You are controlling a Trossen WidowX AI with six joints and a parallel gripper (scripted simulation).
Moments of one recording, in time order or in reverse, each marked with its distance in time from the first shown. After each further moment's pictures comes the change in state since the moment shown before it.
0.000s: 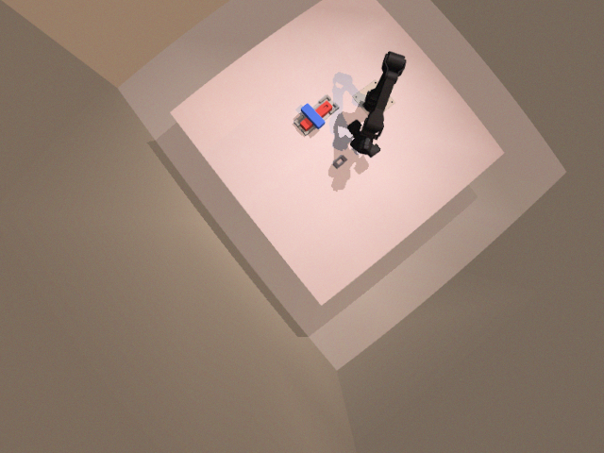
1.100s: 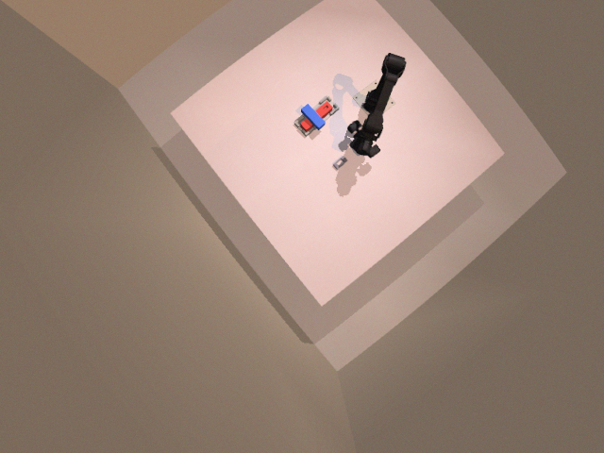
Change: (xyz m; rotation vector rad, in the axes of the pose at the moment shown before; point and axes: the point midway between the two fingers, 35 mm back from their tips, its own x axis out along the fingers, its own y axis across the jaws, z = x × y) arm 0.002 -0.002 -0.001 0.008 0.027 -0.007
